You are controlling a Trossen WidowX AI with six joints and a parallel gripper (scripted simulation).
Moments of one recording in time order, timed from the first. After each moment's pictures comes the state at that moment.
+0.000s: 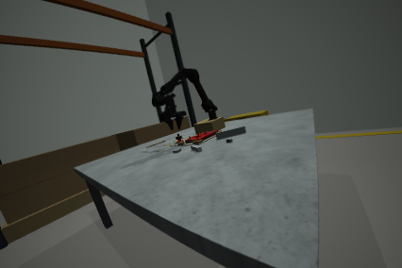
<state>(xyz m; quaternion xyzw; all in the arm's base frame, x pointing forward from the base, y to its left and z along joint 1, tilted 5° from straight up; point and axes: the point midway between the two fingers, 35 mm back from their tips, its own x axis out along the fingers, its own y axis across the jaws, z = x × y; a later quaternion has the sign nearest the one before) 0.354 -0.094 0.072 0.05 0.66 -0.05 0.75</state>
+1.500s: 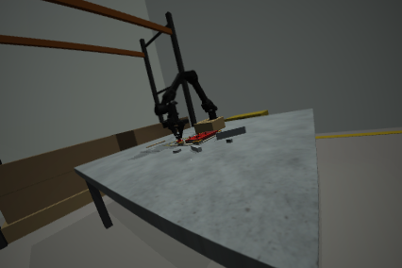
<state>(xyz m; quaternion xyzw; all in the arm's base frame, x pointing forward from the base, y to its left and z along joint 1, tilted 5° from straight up) 0.350 -0.094 0.025 0.05 0.67 -0.05 0.74</state>
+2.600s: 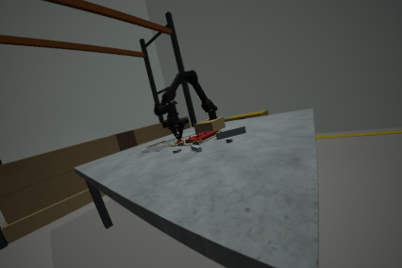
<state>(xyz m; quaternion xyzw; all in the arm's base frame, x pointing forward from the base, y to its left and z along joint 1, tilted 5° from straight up) 0.351 -0.094 0.028 0.05 0.67 -0.05 0.74</state>
